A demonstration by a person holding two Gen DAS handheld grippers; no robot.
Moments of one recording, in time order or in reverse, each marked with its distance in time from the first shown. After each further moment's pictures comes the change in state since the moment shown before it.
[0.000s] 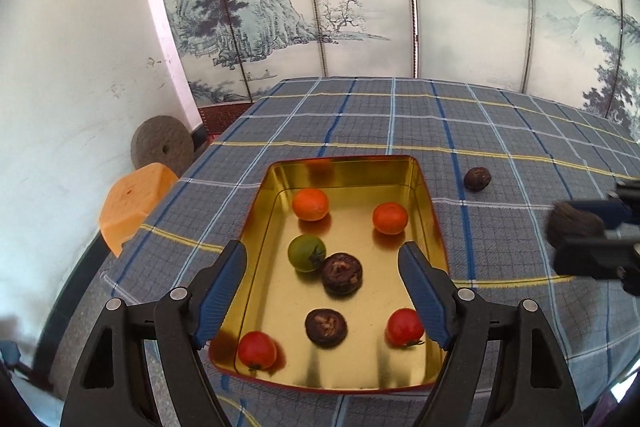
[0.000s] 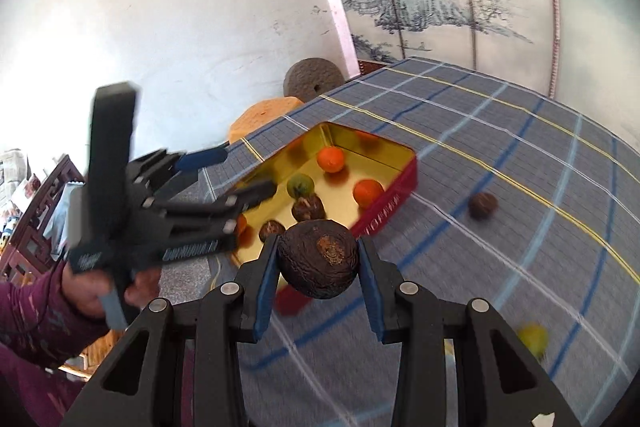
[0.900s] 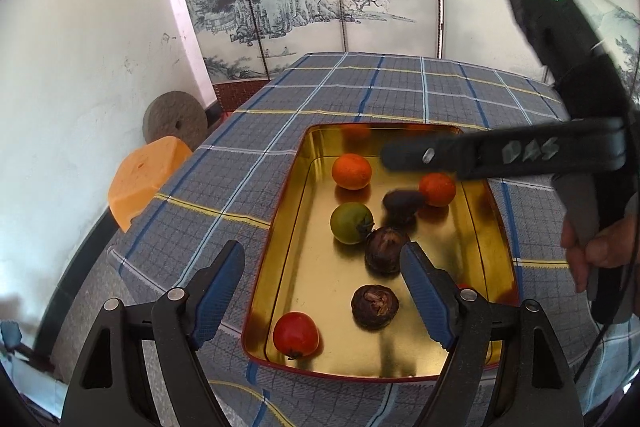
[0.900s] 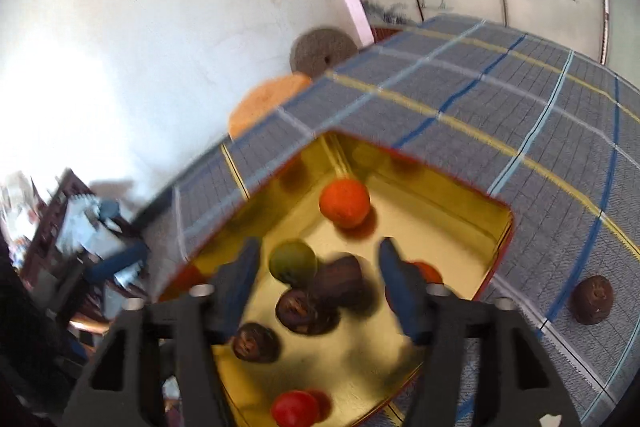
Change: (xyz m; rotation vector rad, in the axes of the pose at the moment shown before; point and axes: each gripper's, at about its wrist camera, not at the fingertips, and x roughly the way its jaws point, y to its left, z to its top) left arm 0.023 0.031 -0.019 -0.043 0.068 0.036; right arm 0.145 -0.020 0.067 0.092 0.077 0.095
